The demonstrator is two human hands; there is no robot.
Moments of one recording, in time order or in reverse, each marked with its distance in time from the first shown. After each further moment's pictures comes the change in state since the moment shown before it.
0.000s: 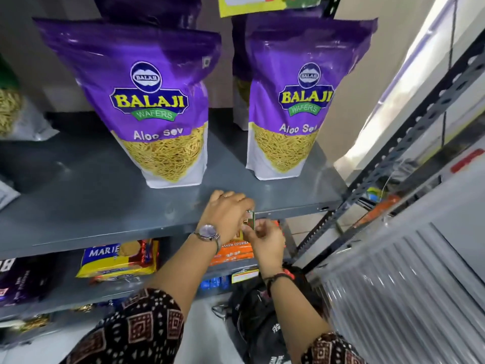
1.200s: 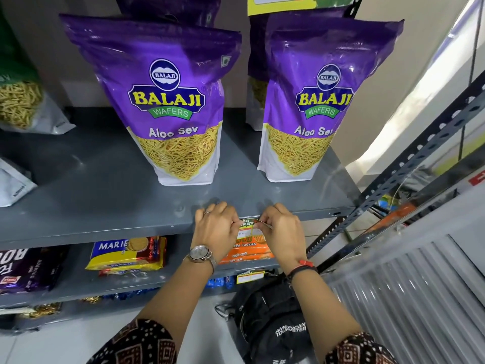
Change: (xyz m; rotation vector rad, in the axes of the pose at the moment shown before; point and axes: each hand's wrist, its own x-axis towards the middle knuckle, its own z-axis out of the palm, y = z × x) left_hand -0.037 -0.005 0.009 -0.140 0.151 -0.397; right_hand 0.019 -0.023 -0.022 -0.540 -0.138 -0.450
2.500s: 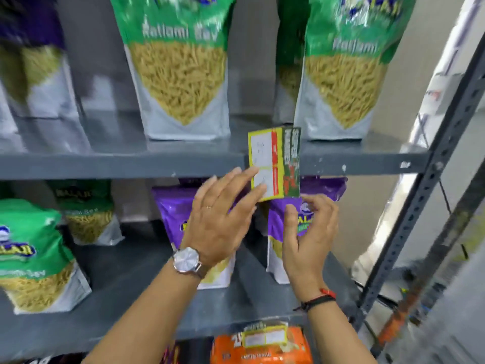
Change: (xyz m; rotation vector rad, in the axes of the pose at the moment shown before) left_hand 0.072 0.099 -0.215 0.193 0.745 0.794; right_hand 0.044 -0.145 -0.160 0.442 0.860 -0.283
